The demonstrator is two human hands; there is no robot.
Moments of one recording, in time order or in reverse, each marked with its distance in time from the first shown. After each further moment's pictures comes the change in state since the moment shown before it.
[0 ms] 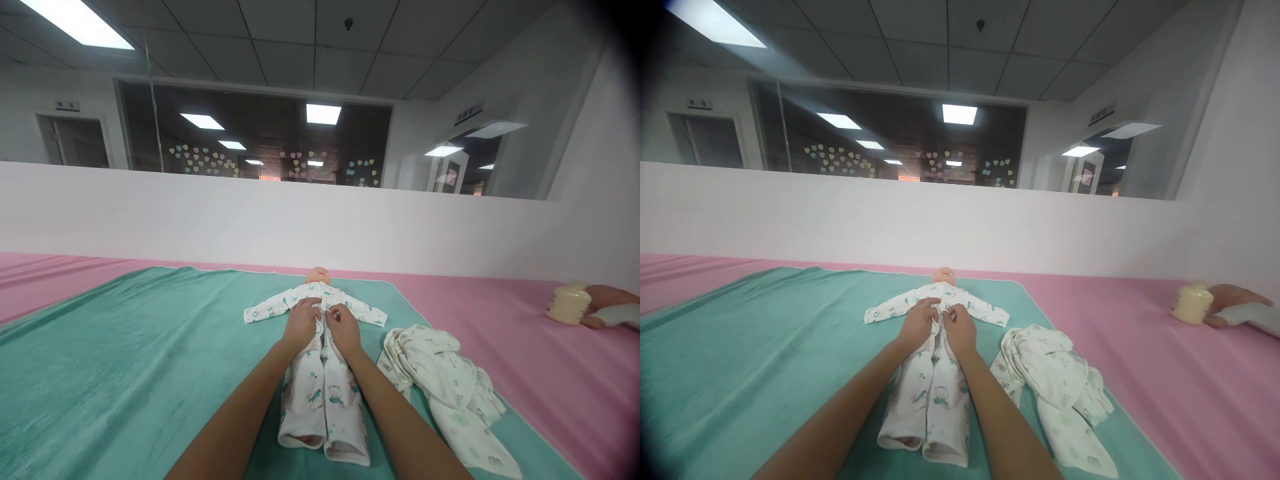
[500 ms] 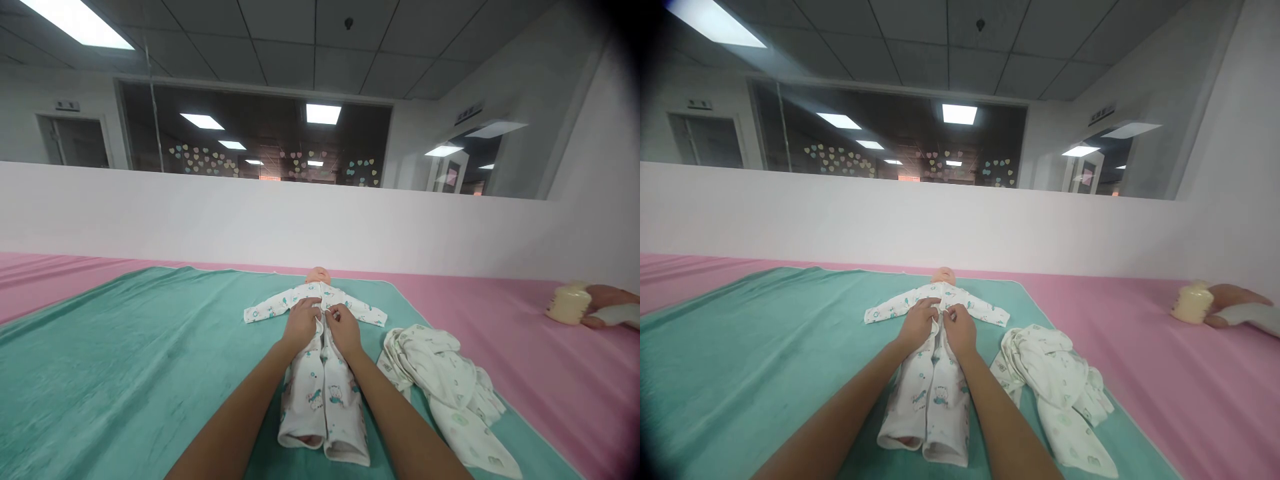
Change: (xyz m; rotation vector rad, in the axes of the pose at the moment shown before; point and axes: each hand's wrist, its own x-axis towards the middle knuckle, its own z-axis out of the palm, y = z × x) left_hand 0.000 -0.001 0.001 0.000 0.008 0.002; right_hand 0.000 0.001 0.000 0.002 -0.004 0.003
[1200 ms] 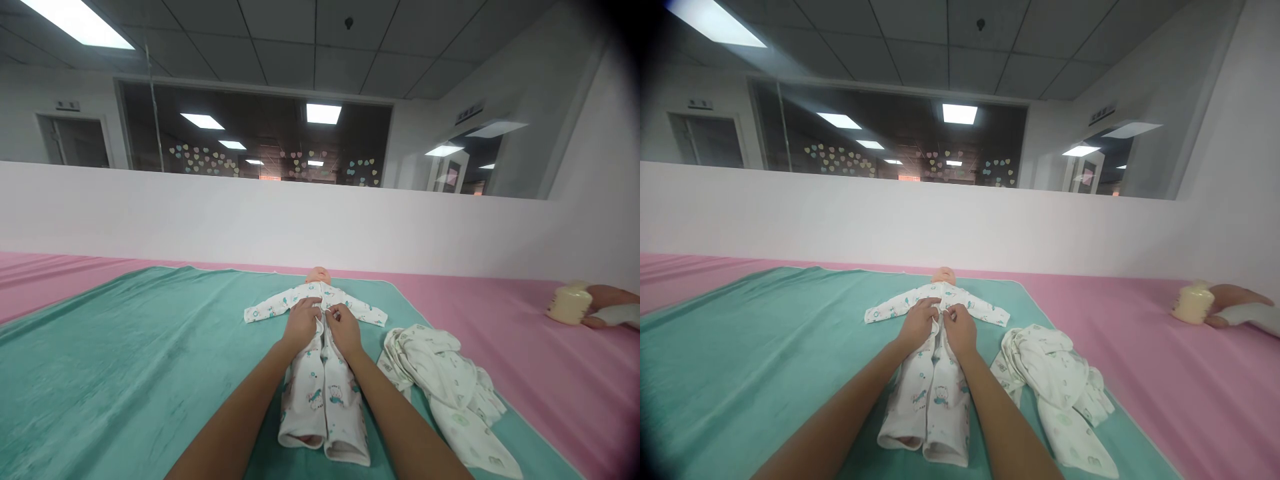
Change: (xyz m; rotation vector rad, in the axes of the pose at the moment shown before) left_hand 0.000 0.002 -0.001 -0.001 -0.010 -0.012; right_hand 0.000 -0.002 -0.001 -0.002 0.005 -0.006
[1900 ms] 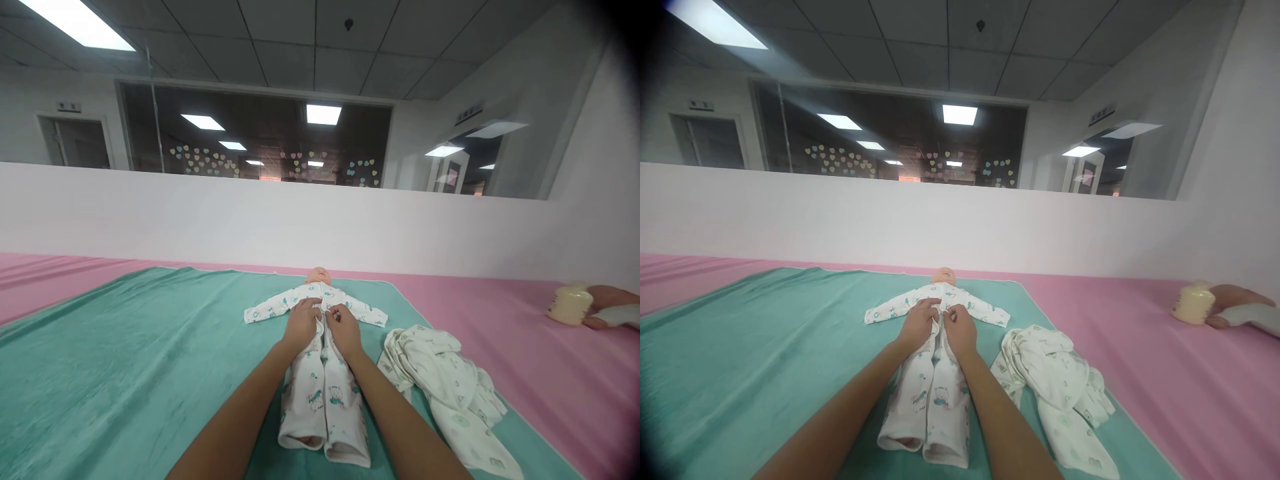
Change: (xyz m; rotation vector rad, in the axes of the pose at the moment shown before) left_hand 0.000 -0.002 0.002 -0.004 0.009 0.007; right_hand 0.000 0.001 0.001 0.000 -0.003 0.000
